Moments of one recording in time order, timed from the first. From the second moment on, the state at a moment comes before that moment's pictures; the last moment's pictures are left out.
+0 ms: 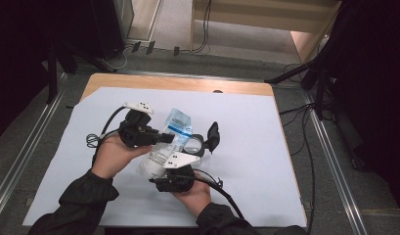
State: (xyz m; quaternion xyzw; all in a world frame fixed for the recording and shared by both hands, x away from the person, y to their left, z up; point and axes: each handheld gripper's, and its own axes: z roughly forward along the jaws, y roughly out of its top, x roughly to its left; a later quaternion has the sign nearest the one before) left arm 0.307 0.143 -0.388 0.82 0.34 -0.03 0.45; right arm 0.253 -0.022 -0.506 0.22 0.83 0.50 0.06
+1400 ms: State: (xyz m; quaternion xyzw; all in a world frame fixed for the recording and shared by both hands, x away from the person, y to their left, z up) left arm 0.325 0.133 -0.414 0.84 0.35 -0.07 0.42; right arm 0.255 -0.032 -0.518 0.26 0.82 0.51 -0.01
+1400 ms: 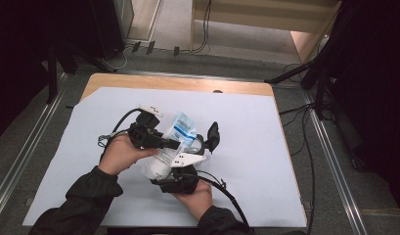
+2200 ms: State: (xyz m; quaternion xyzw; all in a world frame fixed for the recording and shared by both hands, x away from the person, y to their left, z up) left arm 0.322 0.121 -0.413 0.84 0.36 -0.04 0.40; right arm 0.254 -0.031 -0.511 0.27 0.81 0.51 -0.02
